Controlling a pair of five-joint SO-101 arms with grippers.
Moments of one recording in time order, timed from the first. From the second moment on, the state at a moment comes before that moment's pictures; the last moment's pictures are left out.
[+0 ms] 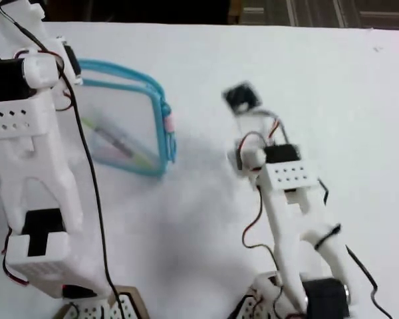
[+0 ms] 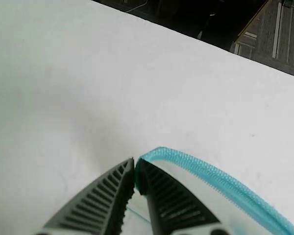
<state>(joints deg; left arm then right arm) -11.6 11.6 -49.6 100.4 15.7 -12.6 -24.1 33.8 52.8 15.4</state>
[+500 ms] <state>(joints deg) -11.6 11.6 -49.6 100.4 15.7 -29.8 -24.6 0.8 36.1 -15.7</state>
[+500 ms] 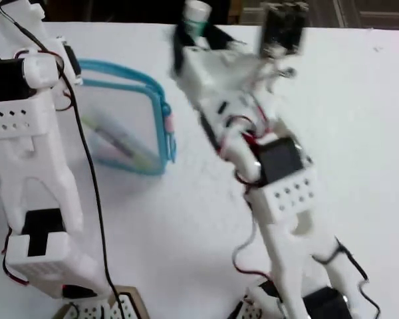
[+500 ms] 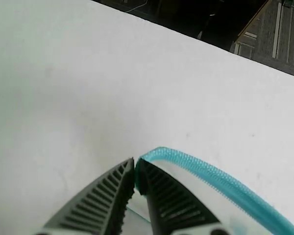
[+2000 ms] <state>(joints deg) -11.5 11.6 -49.6 100.2 15.7 -44.7 -8.1 -12.9 53.5 -15.9</state>
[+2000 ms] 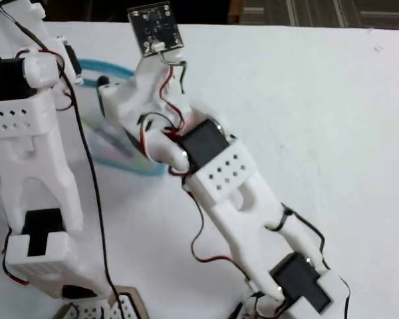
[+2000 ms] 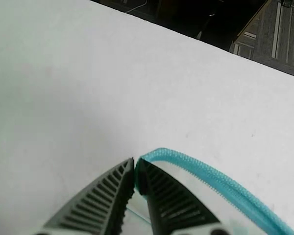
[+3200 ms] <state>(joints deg) -11.5 11.6 -49.6 100.2 15.7 -30.3 -29.8 54.2 23.0 2.5</state>
